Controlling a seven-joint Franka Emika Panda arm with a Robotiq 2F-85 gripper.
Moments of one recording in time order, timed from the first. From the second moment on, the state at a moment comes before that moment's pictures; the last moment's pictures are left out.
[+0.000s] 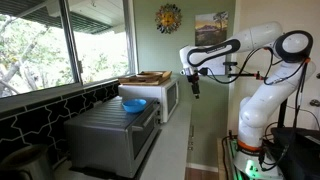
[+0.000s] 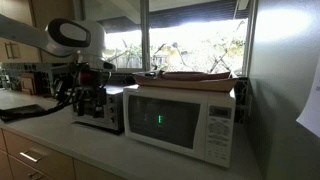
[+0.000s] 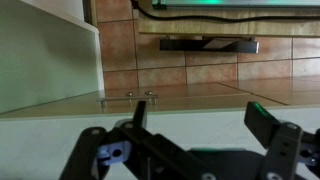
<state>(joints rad) -0.15 -0.61 -0.14 -2.40 -0.27 1.60 -0.25</state>
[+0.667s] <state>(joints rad) -0.07 -0.62 -0.09 -2.37 -0.11 1.58 -0.18</state>
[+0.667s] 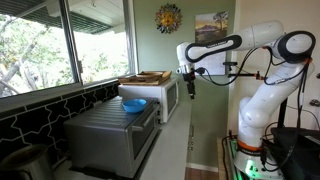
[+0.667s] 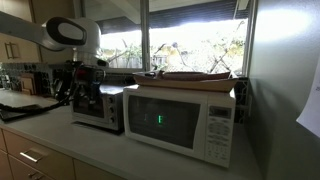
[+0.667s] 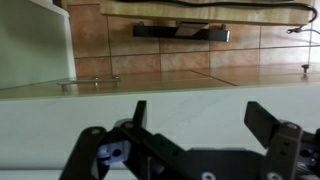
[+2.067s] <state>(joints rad) -0.02 -0.60 0.16 -2.33 0.43 1.85 0.57</state>
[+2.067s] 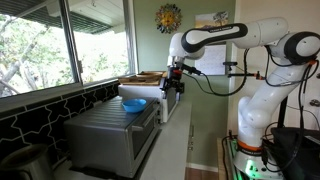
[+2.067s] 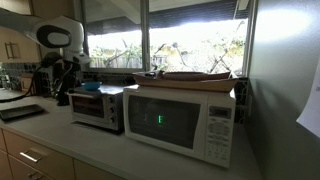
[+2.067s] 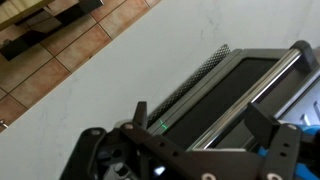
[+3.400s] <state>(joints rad) 0.03 -0.60 0.21 -2.57 0.52 2.36 0.96</state>
